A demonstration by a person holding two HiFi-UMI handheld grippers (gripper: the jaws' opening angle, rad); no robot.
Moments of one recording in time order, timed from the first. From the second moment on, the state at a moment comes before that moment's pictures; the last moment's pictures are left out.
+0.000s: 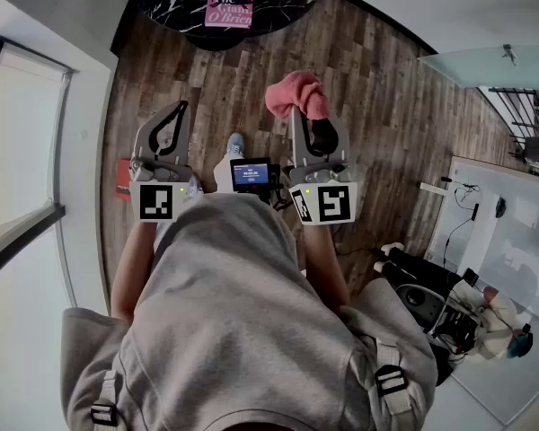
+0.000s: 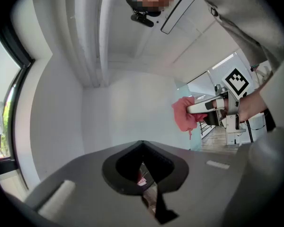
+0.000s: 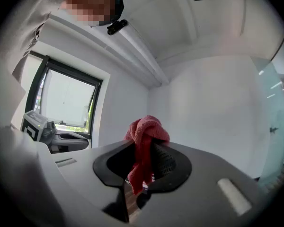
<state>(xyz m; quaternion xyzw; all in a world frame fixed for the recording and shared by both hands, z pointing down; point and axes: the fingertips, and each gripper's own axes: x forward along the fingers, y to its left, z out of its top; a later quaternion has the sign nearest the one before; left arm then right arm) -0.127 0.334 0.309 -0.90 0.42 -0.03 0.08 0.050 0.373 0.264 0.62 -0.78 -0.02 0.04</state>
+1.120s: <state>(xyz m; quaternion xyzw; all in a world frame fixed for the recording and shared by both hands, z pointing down) 0.001 0.165 0.402 -0.89 0.43 -0.13 -0.02 0.187 0.156 0.328 0.53 -0.84 0.01 0.12</state>
